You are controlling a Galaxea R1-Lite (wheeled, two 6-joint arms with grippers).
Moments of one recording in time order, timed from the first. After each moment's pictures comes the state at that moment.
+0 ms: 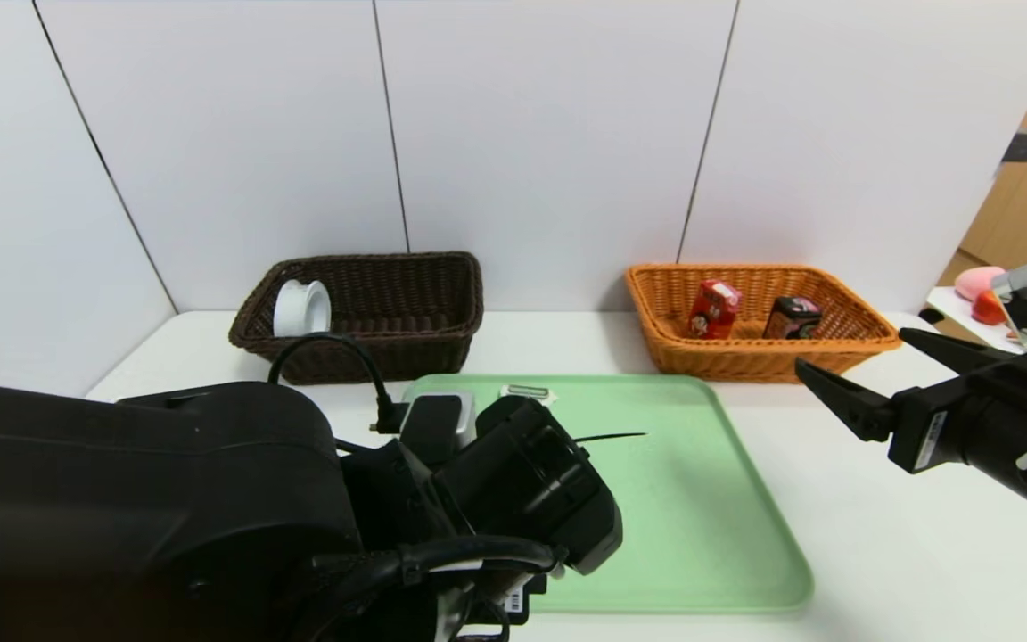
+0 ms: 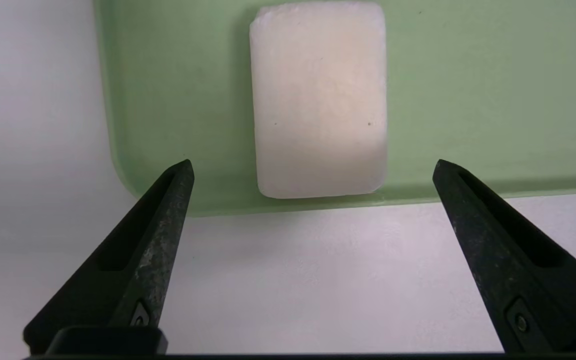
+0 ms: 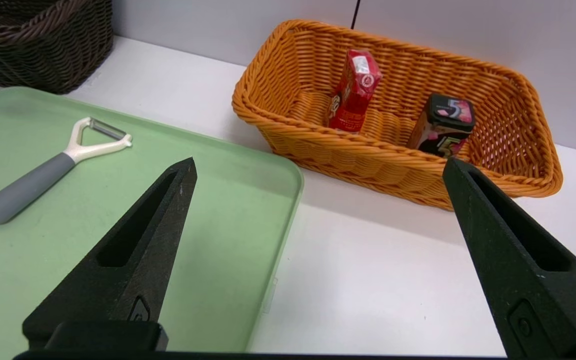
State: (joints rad) left arm -1.06 1.79 -1.19 0.50 0.47 -0.93; right arm 0.32 1.27 -0.40 -0.75 -0.10 -0.10
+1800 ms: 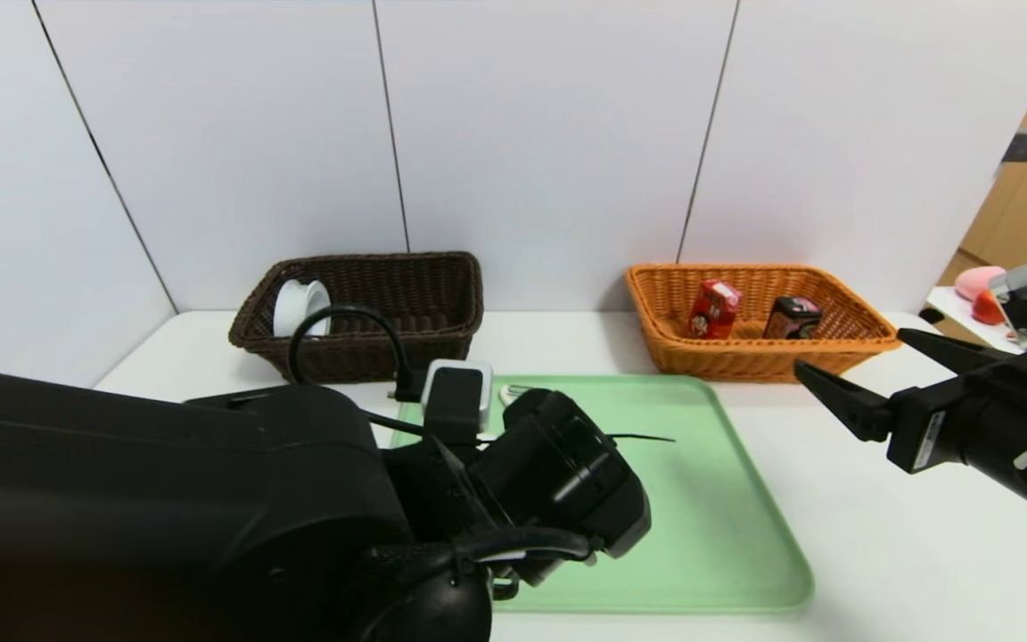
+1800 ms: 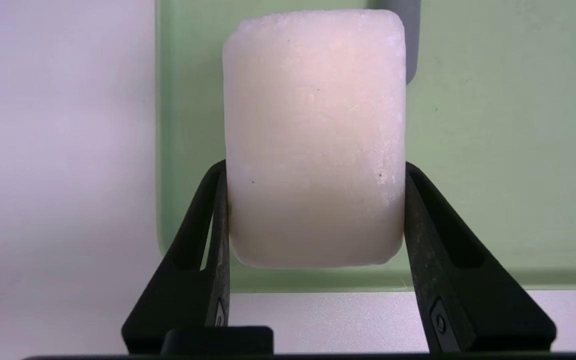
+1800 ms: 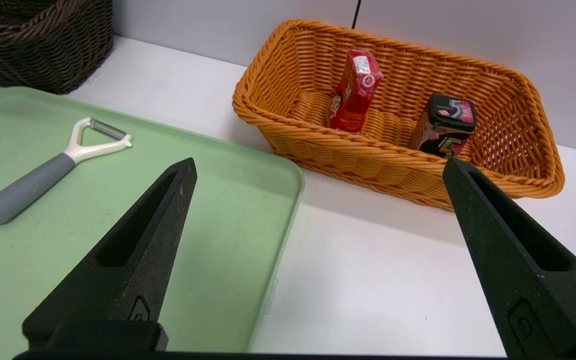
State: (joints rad) left arm -1.06 1.81 -1.23 0.43 0.70 -0.81; right arm 0.32 1.27 -0.40 -0.75 -0.10 -0.10
